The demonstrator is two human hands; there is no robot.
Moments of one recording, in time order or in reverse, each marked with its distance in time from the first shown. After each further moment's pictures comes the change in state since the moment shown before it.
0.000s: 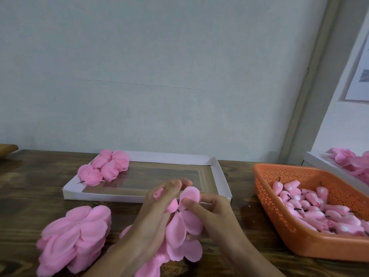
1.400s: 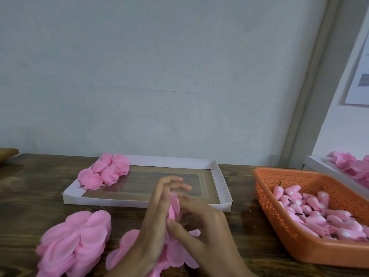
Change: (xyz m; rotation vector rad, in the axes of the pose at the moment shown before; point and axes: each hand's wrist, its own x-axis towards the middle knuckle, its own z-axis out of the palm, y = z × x) left_hand 0.002 -0.017 -0.003 0.221 0.022 0.381; right_hand -0.010 0.004 0.019 -0.466 0.016 -0.591
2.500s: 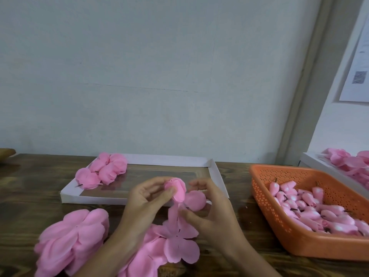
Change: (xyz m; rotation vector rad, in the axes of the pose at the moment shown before) left_hand 0.022 0.003 -0.027 0.076 0.083 -0.055; right_hand 0.009 0.036 -0.019 0.091 0.091 0.187
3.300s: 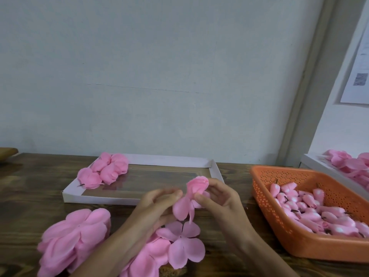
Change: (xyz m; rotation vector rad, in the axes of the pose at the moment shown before) left_hand -0.002 -0.003 -0.003 -0.132 -0.124 -0.489; right_hand 0.011 -0.002 -0.016 0.452 -0.043 0.058
